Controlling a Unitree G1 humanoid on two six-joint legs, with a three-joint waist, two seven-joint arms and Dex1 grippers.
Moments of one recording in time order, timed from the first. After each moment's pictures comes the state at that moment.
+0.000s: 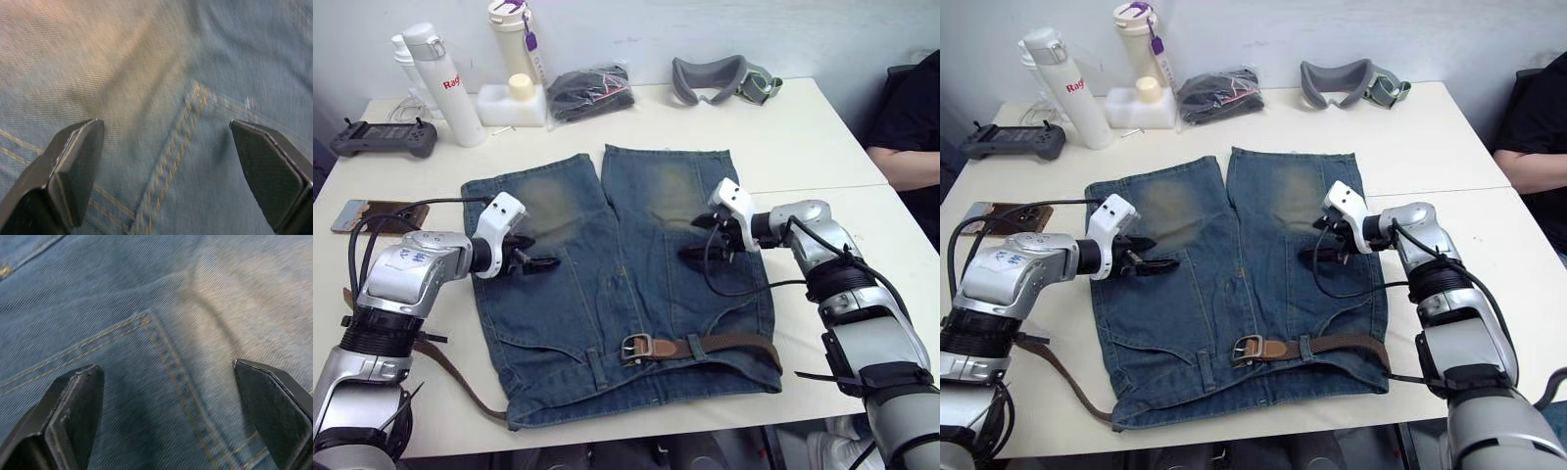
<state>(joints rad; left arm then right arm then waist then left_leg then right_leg) -0.59 0.85 -0.14 0.05 -0.37 0.89 -0.71 -0.99 -0.54 0.26 0.81 0.06 0.26 1.21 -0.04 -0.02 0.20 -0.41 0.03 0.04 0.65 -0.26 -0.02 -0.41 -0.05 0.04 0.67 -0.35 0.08</state>
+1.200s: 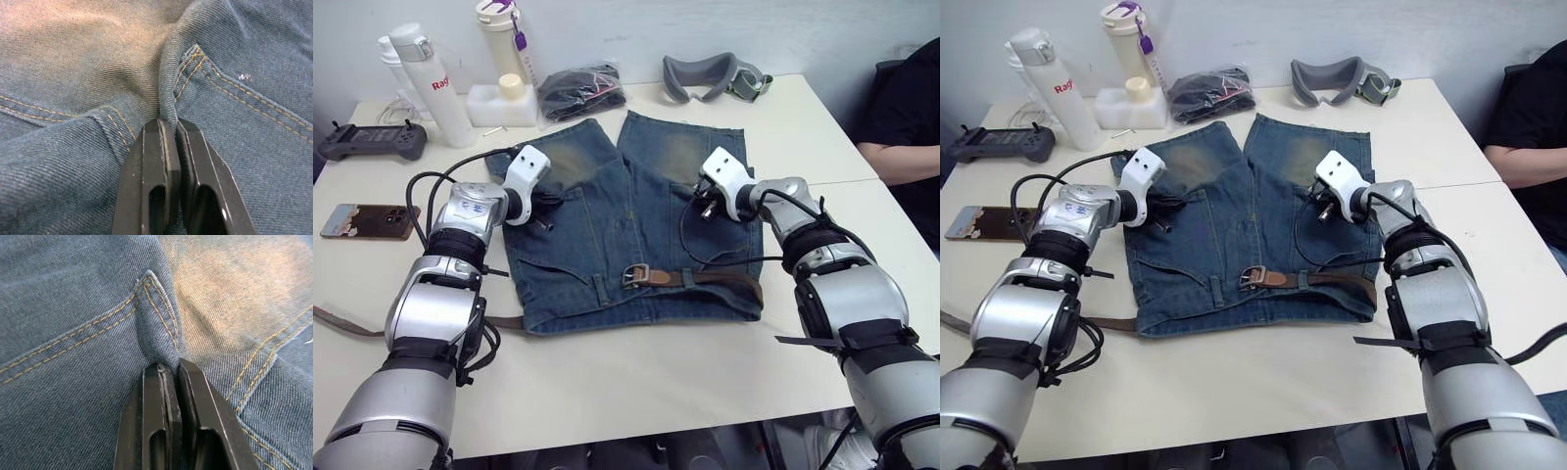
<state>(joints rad) -1.17 0.50 -0.12 1.11 -0.01 0.28 -0.70 -1.28 -0.41 0.18 1.34 -0.16 -0.01 0.71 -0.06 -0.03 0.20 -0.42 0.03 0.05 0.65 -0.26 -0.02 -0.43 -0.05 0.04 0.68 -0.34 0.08</state>
